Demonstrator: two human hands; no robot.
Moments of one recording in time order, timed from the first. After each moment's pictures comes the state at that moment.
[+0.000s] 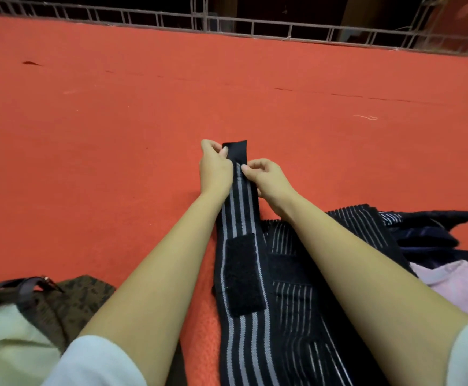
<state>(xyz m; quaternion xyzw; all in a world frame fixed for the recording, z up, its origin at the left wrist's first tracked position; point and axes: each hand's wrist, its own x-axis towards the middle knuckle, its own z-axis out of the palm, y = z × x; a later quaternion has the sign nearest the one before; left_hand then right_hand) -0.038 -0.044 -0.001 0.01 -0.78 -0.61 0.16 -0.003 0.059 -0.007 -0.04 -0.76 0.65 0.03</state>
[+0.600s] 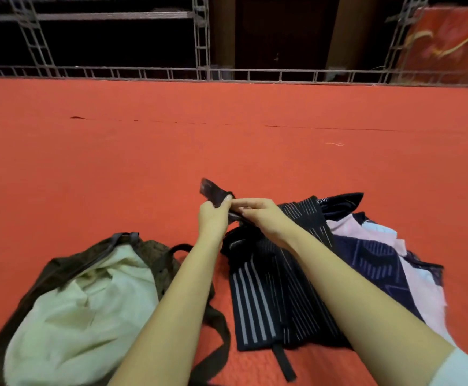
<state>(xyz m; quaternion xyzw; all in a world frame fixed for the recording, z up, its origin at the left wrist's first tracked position) 0.181 -0.098 0.049 0.06 -0.69 -0.72 0.01 0.214 0.022 0.066 0.09 -0.74 0.66 -0.02</state>
